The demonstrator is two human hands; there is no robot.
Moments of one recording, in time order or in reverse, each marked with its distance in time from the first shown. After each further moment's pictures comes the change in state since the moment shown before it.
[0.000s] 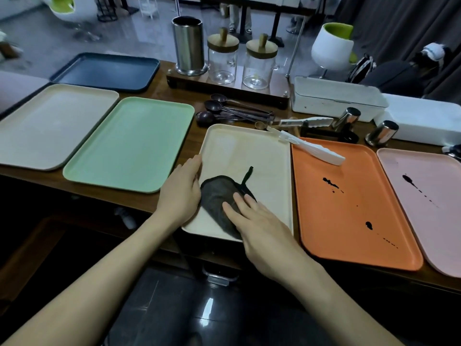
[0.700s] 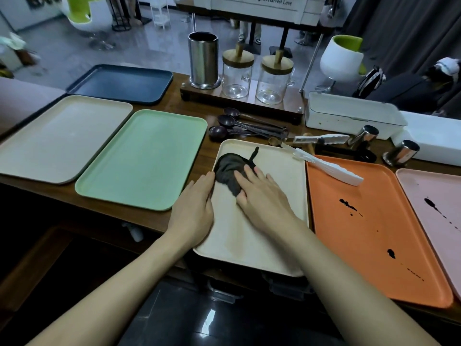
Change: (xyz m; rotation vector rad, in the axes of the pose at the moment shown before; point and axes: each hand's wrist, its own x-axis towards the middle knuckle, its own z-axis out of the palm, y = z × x) left_hand 0.003 -0.004 0.001 -0.017 0.005 -0.011; right_hand 0.113 0.029 -0.015 -0.038 0.078 0.150
